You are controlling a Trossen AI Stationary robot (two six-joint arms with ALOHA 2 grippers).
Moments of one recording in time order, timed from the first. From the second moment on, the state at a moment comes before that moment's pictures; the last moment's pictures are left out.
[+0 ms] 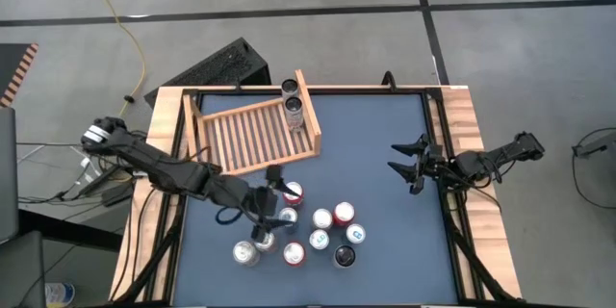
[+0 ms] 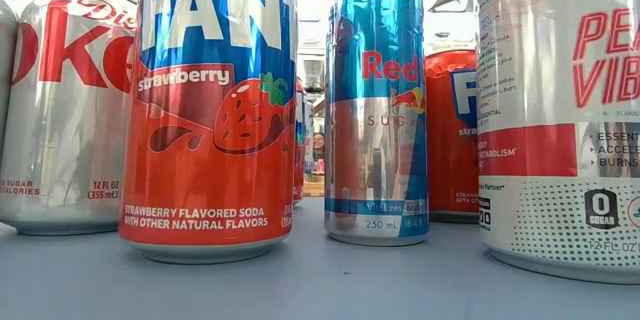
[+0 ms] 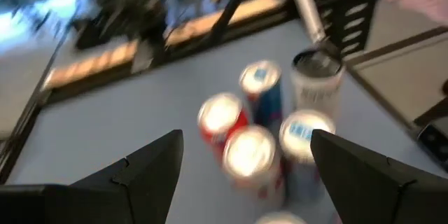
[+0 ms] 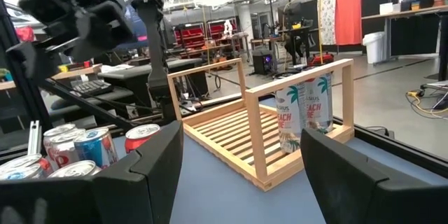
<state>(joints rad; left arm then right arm) -0.36 1.36 1.01 0.05 -0.22 0.20 0.36 0.01 0.01 0.13 0.68 0.11</state>
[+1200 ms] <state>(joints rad) -0.56 1.98 1.54 0.08 -0.49 -0.04 0.36 0.01 0.01 0.09 0.71 0.33</state>
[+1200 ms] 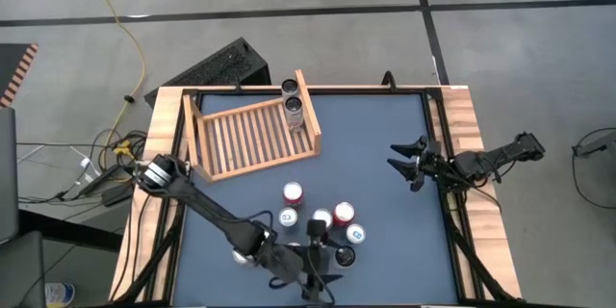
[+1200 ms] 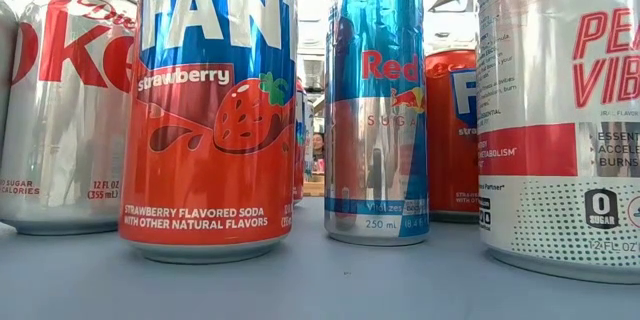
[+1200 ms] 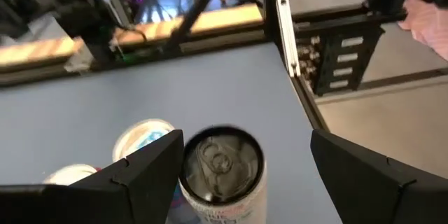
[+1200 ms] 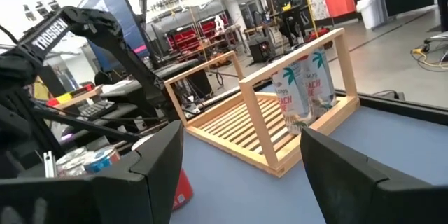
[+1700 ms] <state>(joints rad) -0.47 1.98 1.50 0.12 -0.37 -0.10 0.36 0.01 0.01 0.08 0.71 0.31</state>
